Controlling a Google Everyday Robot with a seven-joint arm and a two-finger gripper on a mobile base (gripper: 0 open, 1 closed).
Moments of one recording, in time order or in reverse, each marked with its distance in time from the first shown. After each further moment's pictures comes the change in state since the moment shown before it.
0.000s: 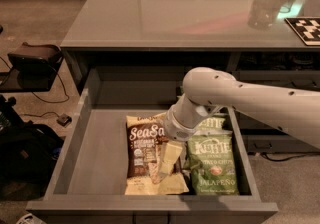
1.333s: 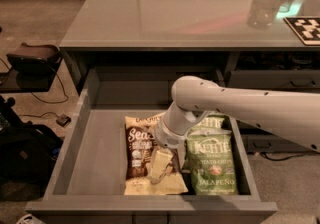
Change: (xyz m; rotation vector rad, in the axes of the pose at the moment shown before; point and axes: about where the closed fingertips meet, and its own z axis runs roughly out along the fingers) arm -0.006 0.015 0.047 -0.135 -0.012 0.037
